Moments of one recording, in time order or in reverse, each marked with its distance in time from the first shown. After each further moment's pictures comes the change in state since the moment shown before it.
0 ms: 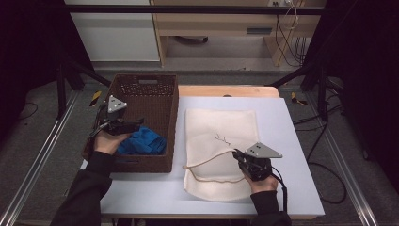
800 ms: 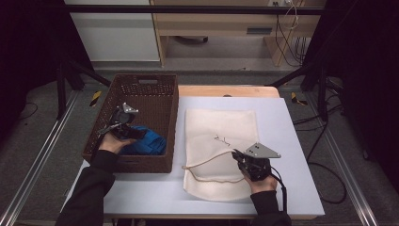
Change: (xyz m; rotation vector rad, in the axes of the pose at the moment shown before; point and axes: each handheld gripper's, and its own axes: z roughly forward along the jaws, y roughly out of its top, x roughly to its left) left arm -0.002 -0.021 0.046 0.322 -0.016 0.052; right arm 0.001 -0.001 0.002 0.014 0.003 -0.009
